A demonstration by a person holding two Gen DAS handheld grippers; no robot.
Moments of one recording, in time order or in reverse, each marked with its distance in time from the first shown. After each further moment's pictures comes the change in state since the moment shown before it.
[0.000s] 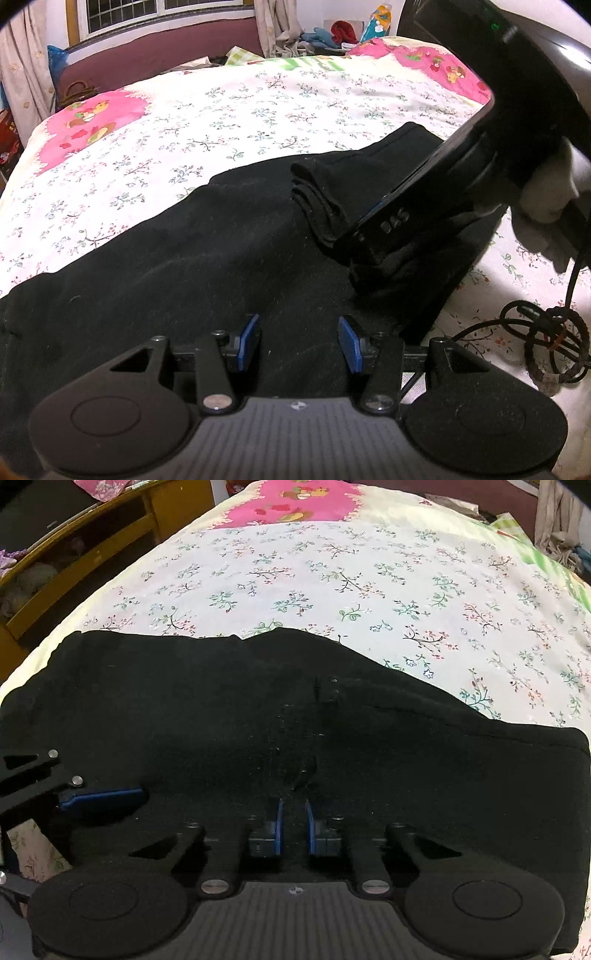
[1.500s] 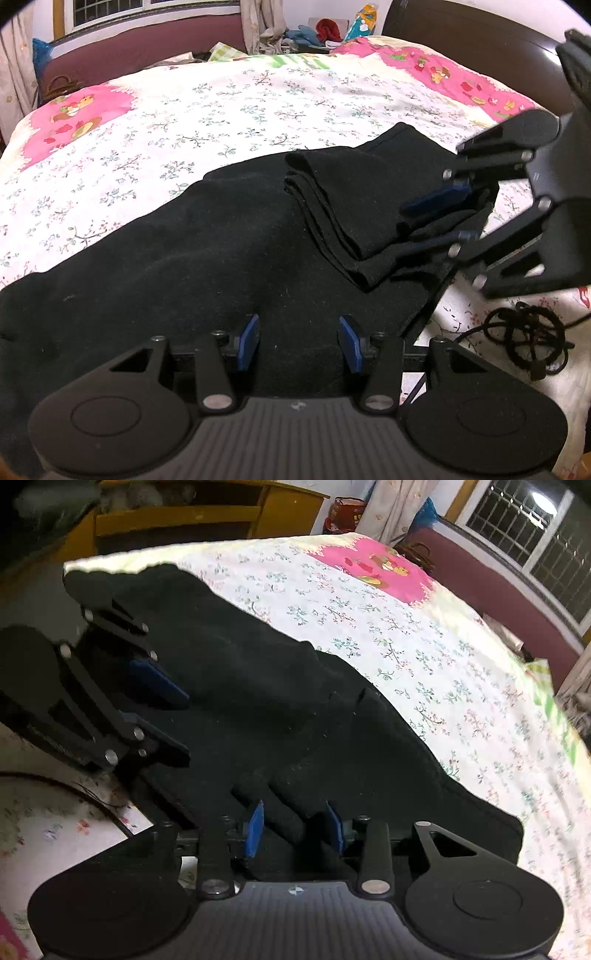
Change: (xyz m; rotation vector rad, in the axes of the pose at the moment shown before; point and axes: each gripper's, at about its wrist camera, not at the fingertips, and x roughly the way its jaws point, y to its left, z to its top) left arm -0.007 0.016 0.002 0.013 0.016 -0.081; right arm -0.047 0.033 -0.057 -0.495 -0.189 -0.105
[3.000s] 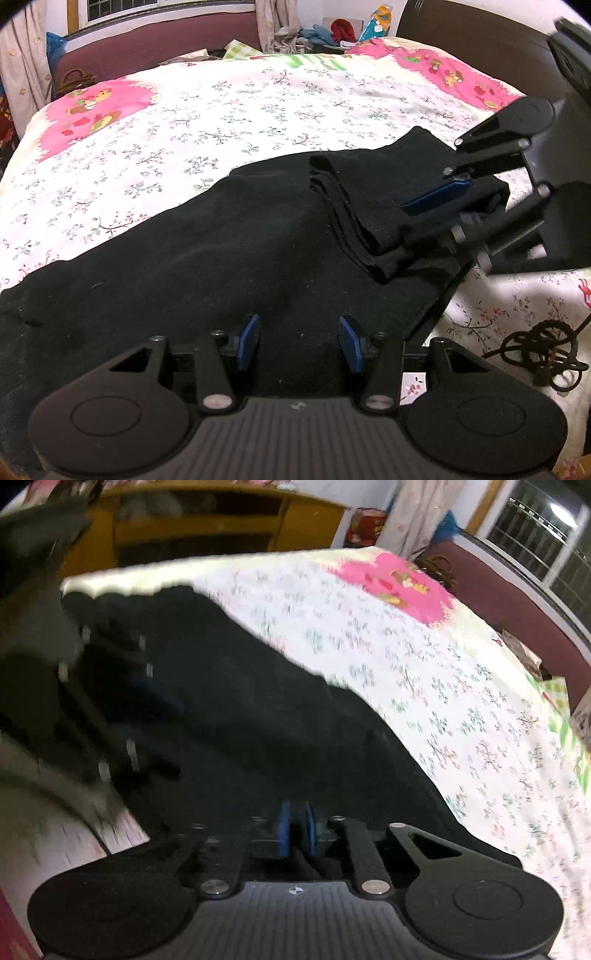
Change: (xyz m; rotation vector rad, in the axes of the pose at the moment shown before) left arm -0.016 0.008 -0.007 -0.038 0.005 0.036; right arm 0.005 0.010 0.016 -0.100 0.024 0.048
